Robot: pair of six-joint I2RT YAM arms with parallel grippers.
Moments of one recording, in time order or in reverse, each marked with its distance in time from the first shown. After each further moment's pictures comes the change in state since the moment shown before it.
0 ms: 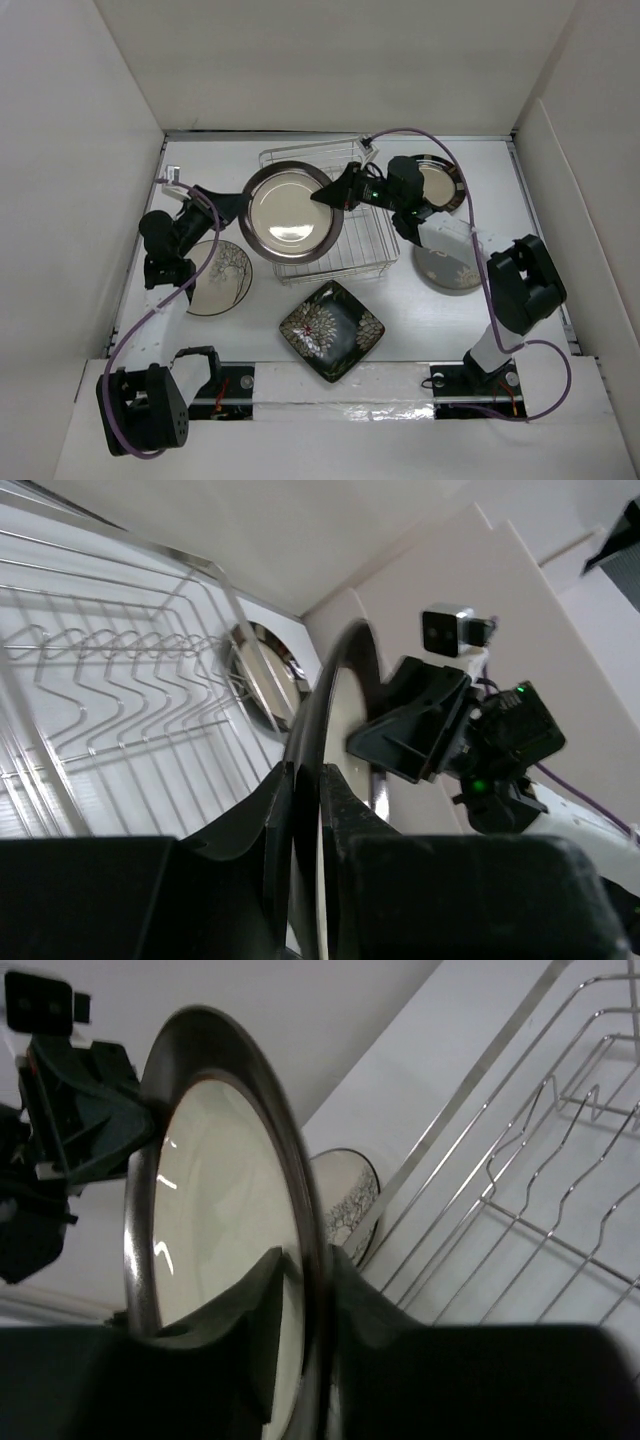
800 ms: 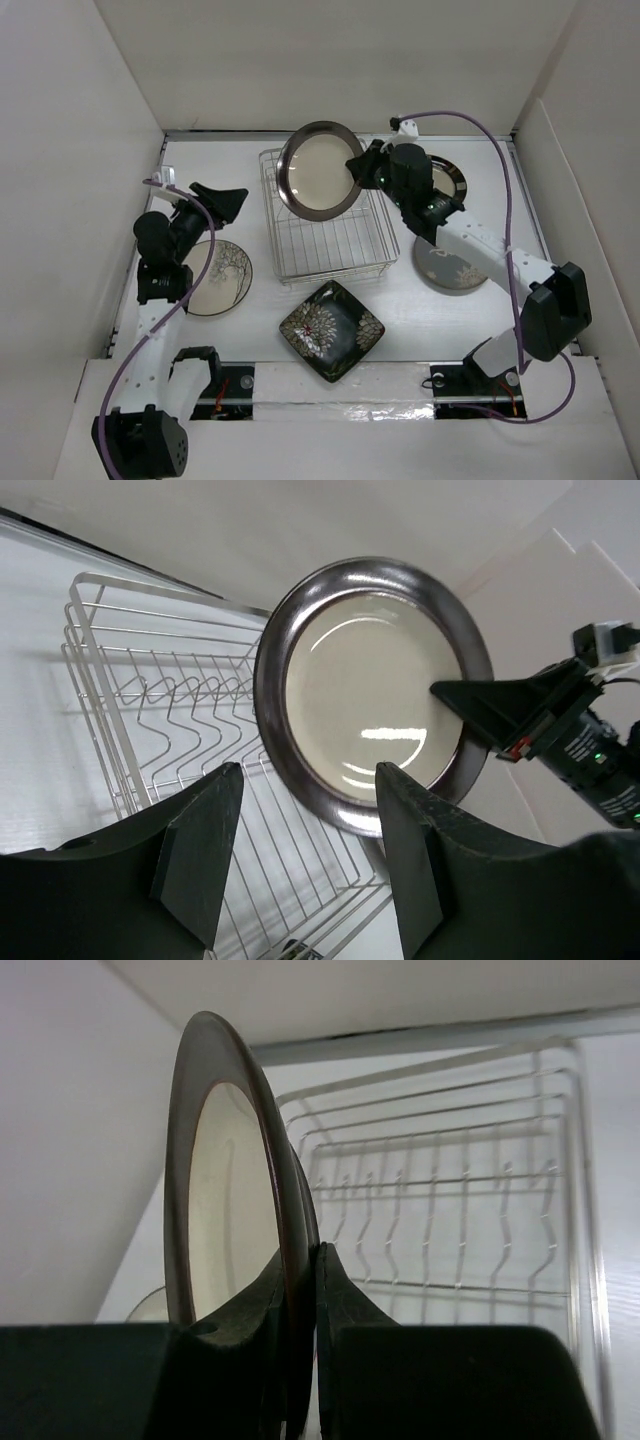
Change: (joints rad) left arm -0.034 -0.155 0.077 -0.294 -0.208 0.251; right arm 0.057 -0.189 0.105 -0.402 0.714 -0.122
